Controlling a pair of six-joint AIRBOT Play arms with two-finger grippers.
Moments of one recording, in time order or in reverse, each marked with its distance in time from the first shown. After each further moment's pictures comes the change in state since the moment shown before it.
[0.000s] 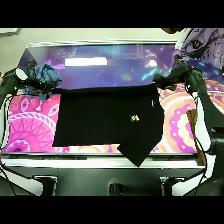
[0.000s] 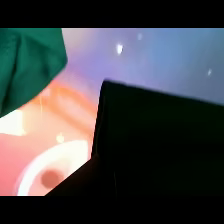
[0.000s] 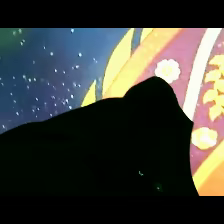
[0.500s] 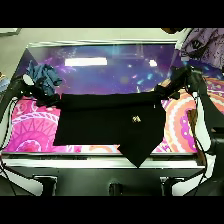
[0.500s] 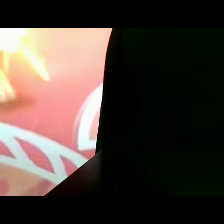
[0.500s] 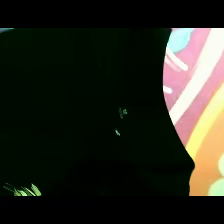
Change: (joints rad) left arm -0.023 -0.008 -0.112 0.002 -0.227 -0.002; right arm 0.001 -0.004 -0.002 -0.106 -0.322 0.007
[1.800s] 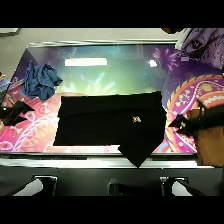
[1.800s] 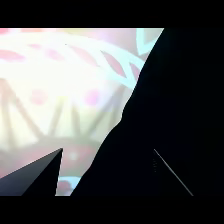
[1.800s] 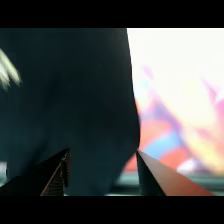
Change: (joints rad) left arm 0.406 0.620 -0.529 -0.273 0.089 0.071; right arm -0.404 0.601 -0.826 0.327 -0.072 -0.278
